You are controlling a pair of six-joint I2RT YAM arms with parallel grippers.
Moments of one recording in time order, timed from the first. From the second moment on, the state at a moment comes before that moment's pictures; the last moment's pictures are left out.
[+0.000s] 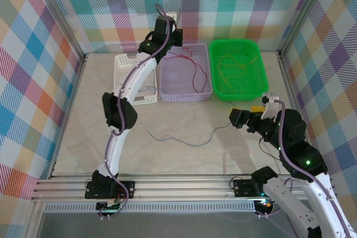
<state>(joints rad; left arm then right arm) -0.45 2.40 2.59 -0.57 -0.14 -0.20 0.43 0.51 0.91 -0.74 -0.09 0.45</state>
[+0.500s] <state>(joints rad) -0.46 2.71 2.67 -0.51 -0.16 -0.18 0.43 0.41 0.82 -0.84 -0.20 0.39</state>
